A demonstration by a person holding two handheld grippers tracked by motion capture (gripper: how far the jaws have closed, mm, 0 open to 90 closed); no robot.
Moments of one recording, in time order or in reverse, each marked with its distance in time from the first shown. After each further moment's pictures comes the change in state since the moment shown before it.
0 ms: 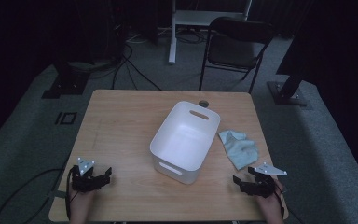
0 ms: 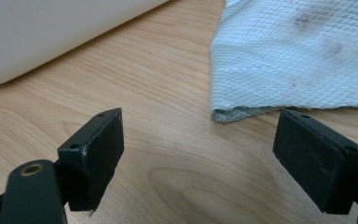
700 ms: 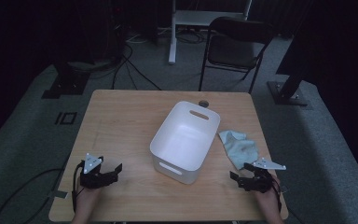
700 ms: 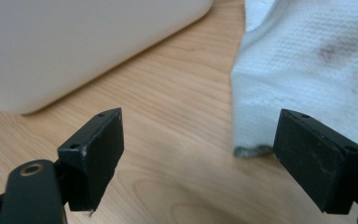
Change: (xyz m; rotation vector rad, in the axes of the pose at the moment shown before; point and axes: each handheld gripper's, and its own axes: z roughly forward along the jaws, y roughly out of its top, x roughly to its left) left arm -0.019 0.017 -0.004 -0.121 -0.172 0.052; right arm 0.001 0.016 0.005 -0.024 0.078 0.033
